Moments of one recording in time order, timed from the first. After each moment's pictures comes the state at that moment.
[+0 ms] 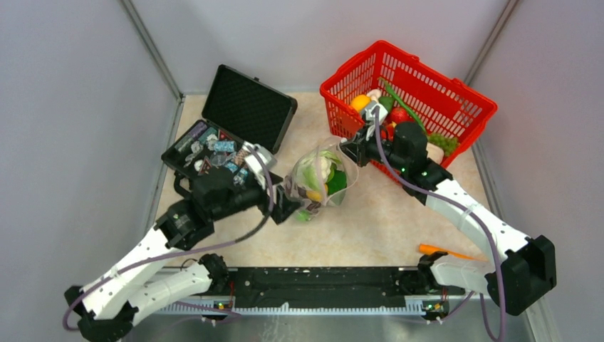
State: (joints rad) left arm -0.82 0.75 0.94 -0.45 0.19 -0.19; right arm 0.53 1.14 0.92 0.03 -0.37 0.07
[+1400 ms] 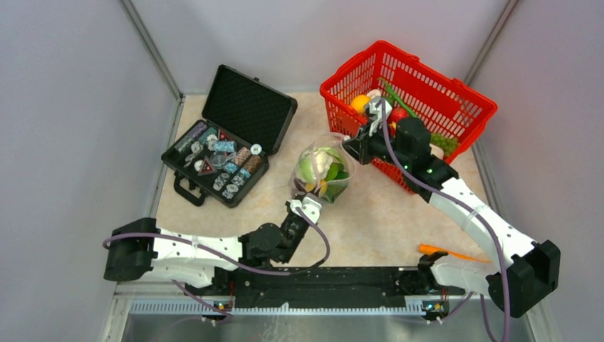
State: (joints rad) left arm -1.45 1.16 0.51 0.90 -0.89 0.37; right arm 0.53 1.13 1.00 -0.09 -0.33 0.13
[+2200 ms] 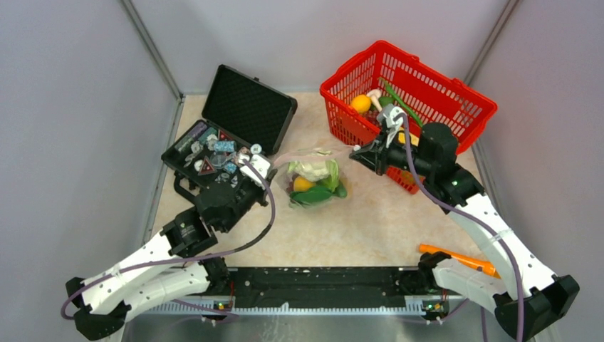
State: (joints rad) left arm -0.96 0.67 0.79 -0.24 -0.37 0.10; right arm 0.46 0.96 1.00 -0.24 -0.57 -0.02
